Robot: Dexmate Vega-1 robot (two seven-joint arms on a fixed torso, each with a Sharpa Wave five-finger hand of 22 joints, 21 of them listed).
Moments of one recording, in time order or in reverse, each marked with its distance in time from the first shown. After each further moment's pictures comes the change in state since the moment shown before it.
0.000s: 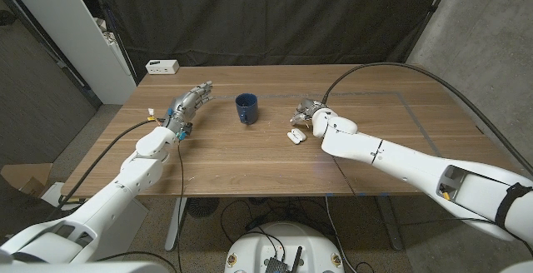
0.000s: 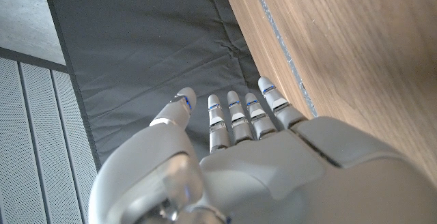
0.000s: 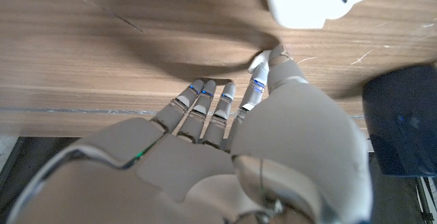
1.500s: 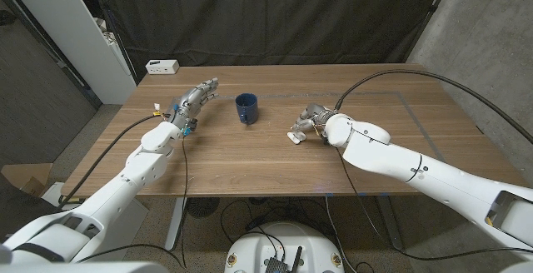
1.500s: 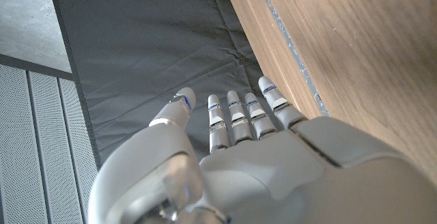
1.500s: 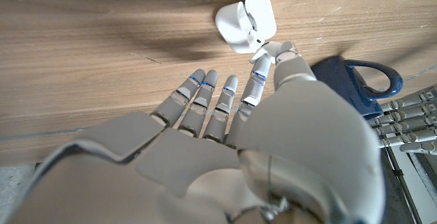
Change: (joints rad) left arm -0.051 -0.018 0.027 0.024 0.019 0.007 -0.020; left_hand -0.004 -0.004 -0.008 0.009 0.000 0.000 0.000 -0.003 0.000 0.000 0.000 0.000 -0.005 0.000 0.000 0.000 0.000 0.006 0.006 -0.012 0.000; right arm -0.186 -0.162 0.160 -0.413 0.136 -0.146 -0.050; right_hand -0.063 -0.002 -0.025 0.024 0.000 -0.012 0.004 -0.024 -0.010 -0.007 0.027 -0.014 0.005 -0.023 0.002 -0.002 0.007 0.015 0.014 0.002 -0.002
